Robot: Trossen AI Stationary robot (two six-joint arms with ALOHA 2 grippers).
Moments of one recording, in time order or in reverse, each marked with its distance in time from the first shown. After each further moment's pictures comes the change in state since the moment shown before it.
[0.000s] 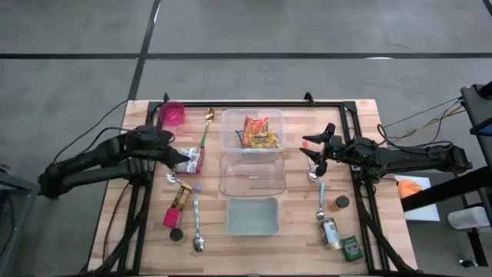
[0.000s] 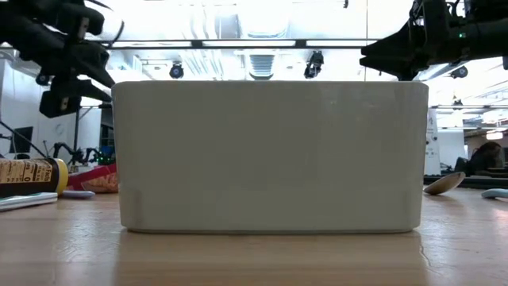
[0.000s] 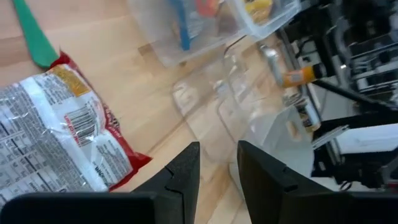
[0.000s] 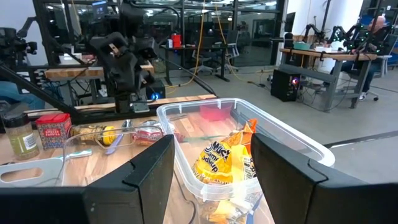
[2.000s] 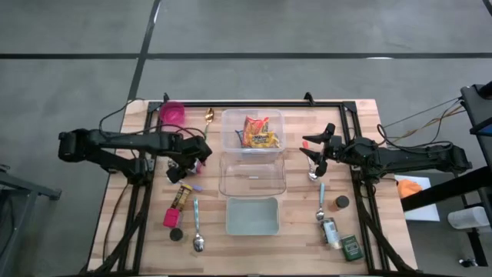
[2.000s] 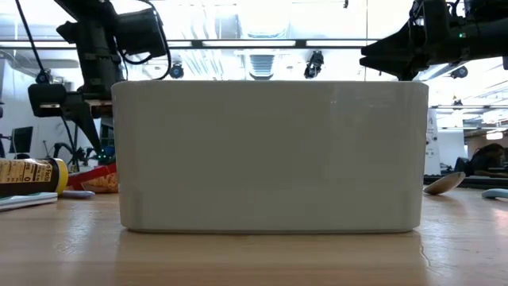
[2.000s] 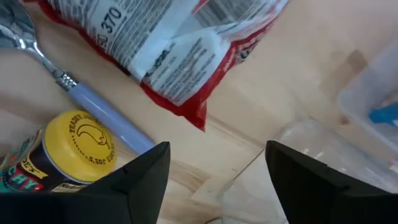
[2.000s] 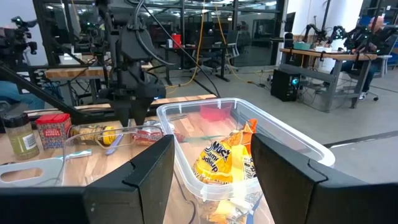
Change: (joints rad) left arm -0.216 0.802 0.260 -0.093 -0.164 -1.214; right arm 0.000 0.000 0.000 0.000 0.000 0.000
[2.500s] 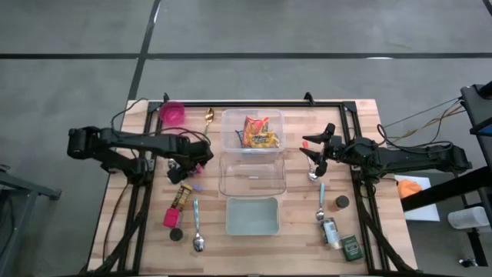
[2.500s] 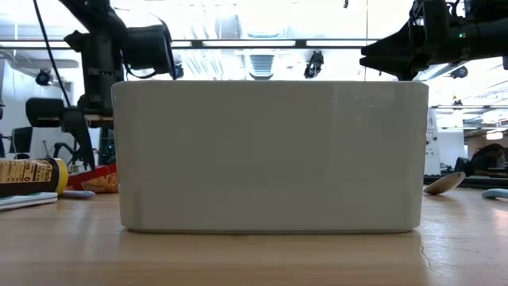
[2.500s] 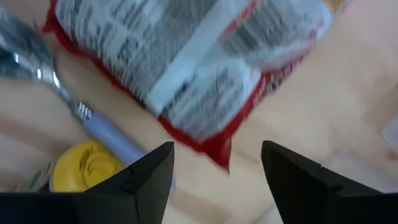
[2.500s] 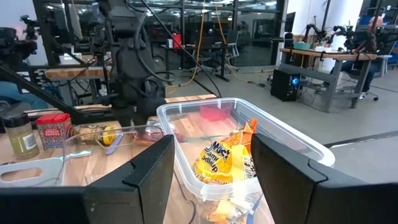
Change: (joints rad) left arm -0.016 0.119 0.000 -0.008 -0.050 0.011; right arm 0.000 0.000 0.000 0.000 0.000 0.000
